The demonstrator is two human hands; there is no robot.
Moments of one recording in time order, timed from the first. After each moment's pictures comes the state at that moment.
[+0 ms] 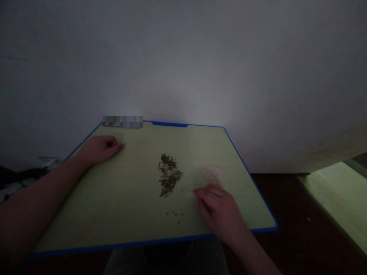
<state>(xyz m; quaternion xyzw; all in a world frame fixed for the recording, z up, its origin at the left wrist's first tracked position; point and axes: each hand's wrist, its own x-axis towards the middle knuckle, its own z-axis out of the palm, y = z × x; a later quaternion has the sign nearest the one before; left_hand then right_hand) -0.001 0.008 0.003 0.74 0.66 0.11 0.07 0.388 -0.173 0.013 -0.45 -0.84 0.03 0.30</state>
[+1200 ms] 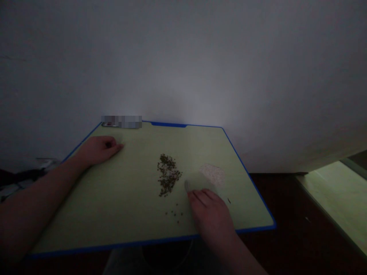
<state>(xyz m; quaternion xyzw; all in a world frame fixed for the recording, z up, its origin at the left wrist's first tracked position) 0.001 0.005 0.008 0.75 0.65 0.11 0.07 0.372 -0.182 -0.003 -0.47 -0.85 -0.14 0.20</state>
